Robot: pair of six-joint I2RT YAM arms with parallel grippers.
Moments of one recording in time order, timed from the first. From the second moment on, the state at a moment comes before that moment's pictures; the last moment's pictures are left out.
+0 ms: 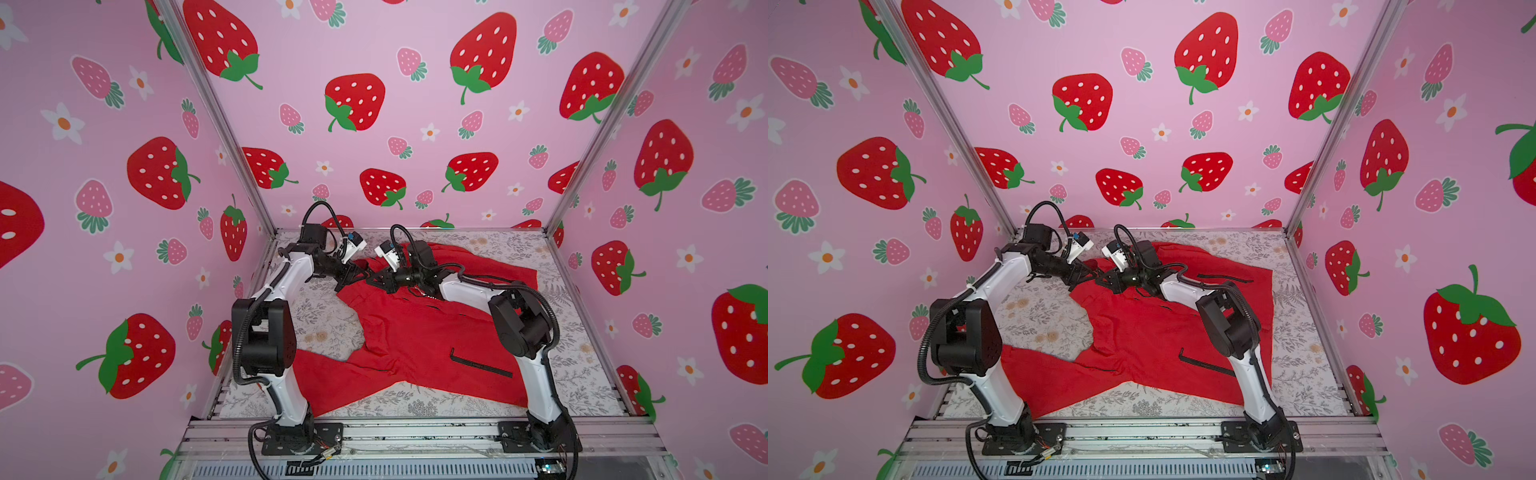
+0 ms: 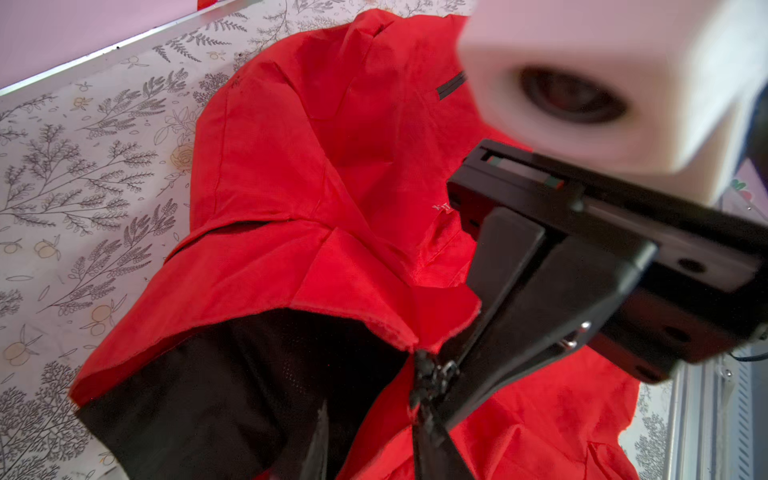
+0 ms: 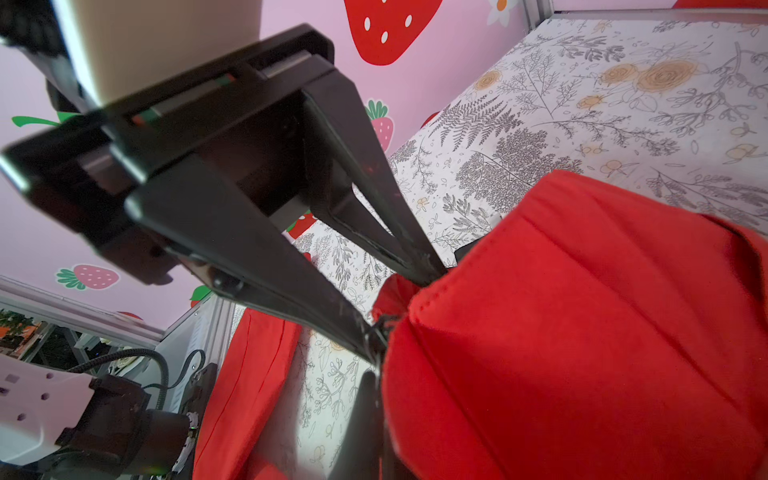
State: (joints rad) left arm -0.05 1.83 1.49 -0.77 0.76 0.60; right arm 0.78 2.18 1.58 0.20 -0.78 0.31
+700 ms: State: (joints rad) left arm -0.07 1.82 1.39 -0.68 0.67 0.30; right arm 0.78 2.25 1.64 0.11 -0.74 0.48
